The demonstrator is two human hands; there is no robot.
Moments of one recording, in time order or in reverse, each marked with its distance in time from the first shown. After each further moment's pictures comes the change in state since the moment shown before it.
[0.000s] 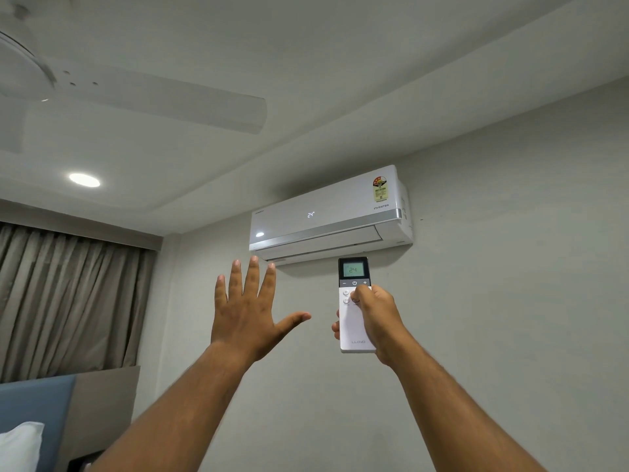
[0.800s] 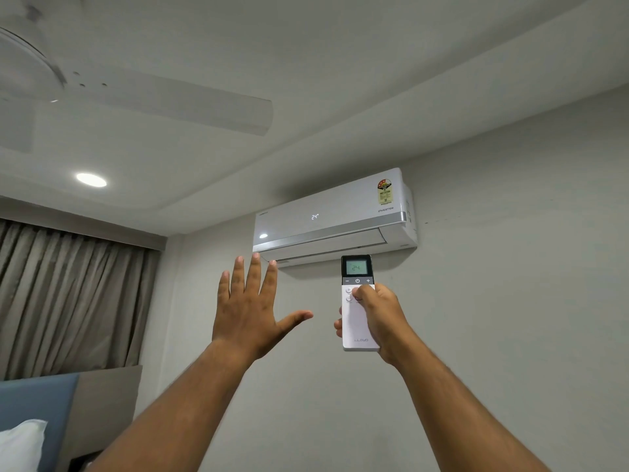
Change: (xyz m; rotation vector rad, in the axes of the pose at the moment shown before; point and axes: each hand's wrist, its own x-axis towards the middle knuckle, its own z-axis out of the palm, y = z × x) left_hand 0.004 -0.006 0.000 -0.005 0.047 0.012; right_hand 0.002 -0.005 0.002 0.013 -0.040 -0.015
